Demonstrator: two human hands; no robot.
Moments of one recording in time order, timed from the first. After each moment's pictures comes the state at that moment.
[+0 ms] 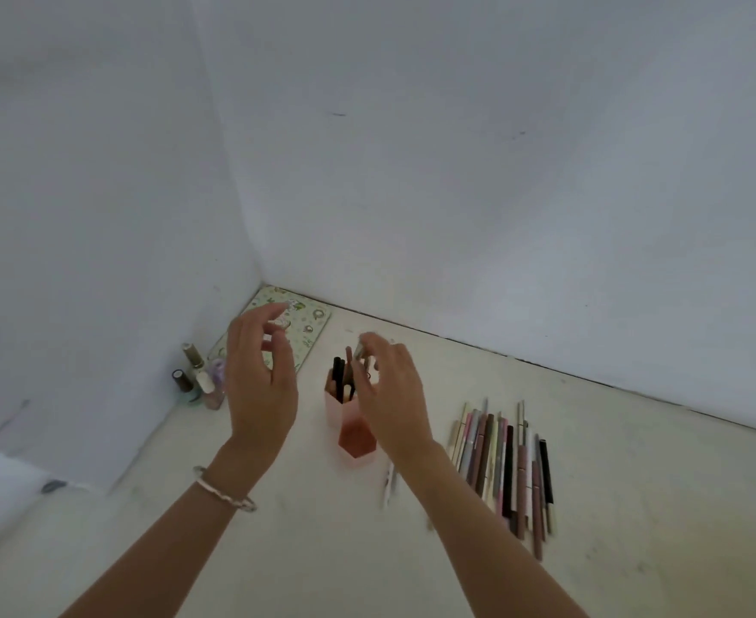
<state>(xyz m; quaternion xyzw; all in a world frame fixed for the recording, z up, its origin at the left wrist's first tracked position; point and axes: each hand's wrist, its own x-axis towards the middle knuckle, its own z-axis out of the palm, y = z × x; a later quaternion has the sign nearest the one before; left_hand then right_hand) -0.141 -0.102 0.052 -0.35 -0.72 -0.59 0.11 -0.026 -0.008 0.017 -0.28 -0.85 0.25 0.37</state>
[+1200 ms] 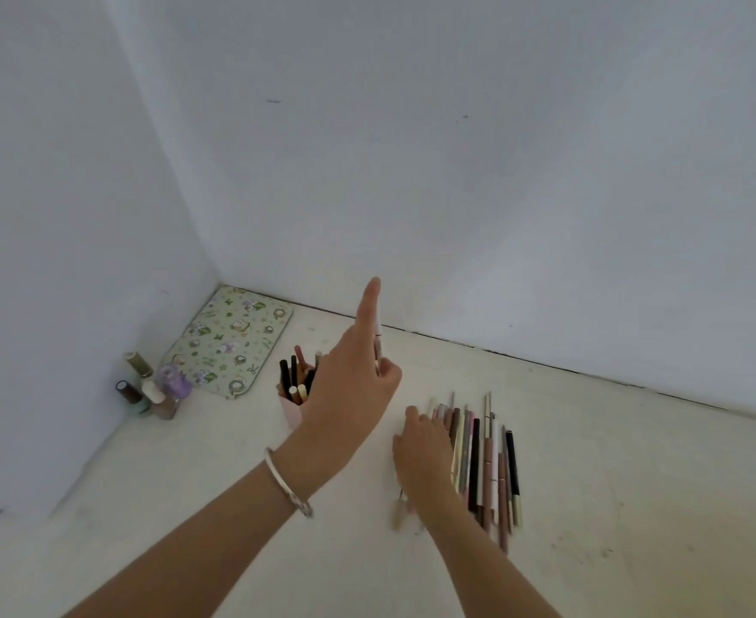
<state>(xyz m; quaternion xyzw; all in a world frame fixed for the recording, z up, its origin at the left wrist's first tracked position) -0.051 -0.024 0.060 -0.48 -0.76 -0.43 -0.12 0.060 0.031 -0.084 -0.52 -0.84 0.15 -0.01</state>
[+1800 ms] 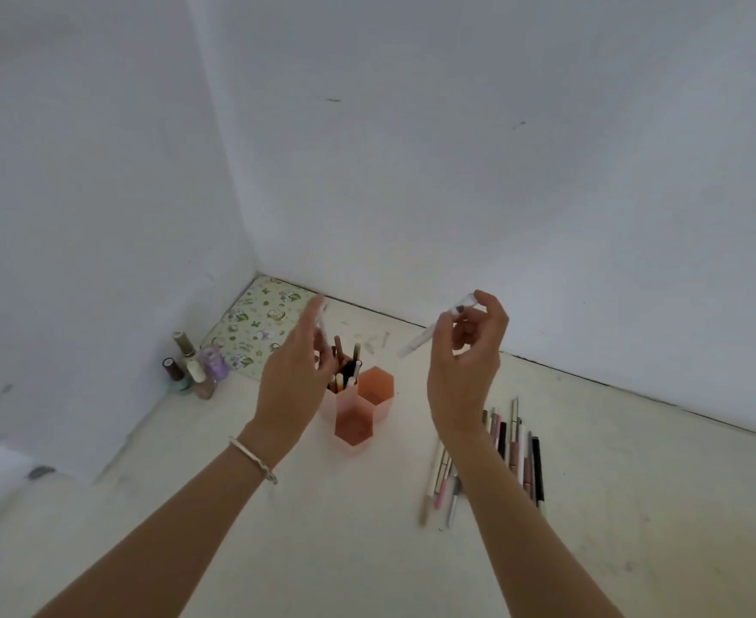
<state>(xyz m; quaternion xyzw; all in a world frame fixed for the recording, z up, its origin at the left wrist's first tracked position) -0.135 -0.072 0.013 -0.43 -0.80 -0.41 0.01 0.008 0.032 0.049 -0.36 -0.62 0.39 0.57</state>
